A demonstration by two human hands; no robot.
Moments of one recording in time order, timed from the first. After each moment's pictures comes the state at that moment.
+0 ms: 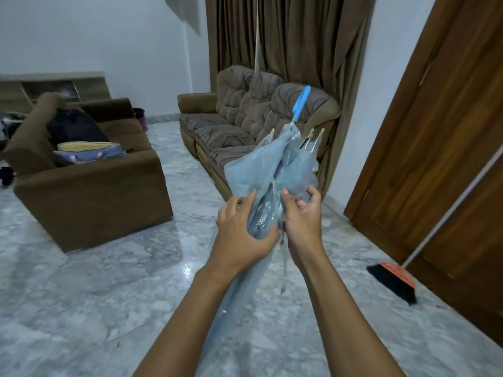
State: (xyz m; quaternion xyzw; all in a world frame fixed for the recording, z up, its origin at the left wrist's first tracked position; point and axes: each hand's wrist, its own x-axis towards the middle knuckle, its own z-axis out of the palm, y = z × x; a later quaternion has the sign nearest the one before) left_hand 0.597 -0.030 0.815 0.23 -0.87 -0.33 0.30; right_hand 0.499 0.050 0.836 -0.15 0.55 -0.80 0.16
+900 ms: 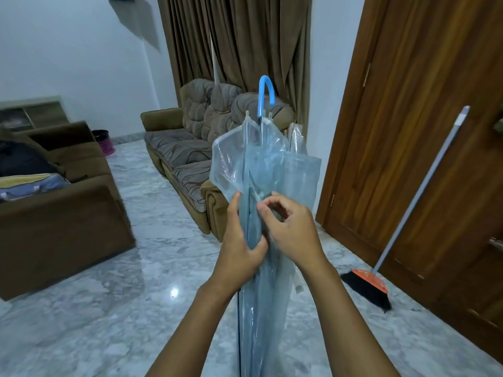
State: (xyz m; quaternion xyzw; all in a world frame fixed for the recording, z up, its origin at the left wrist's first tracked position) left_hand 0.386 0.087 0.814 0.13 -0.79 -0.51 0.31; right_hand 0.301 0.179 0.849 -0.36 0.71 -0.61 0.02
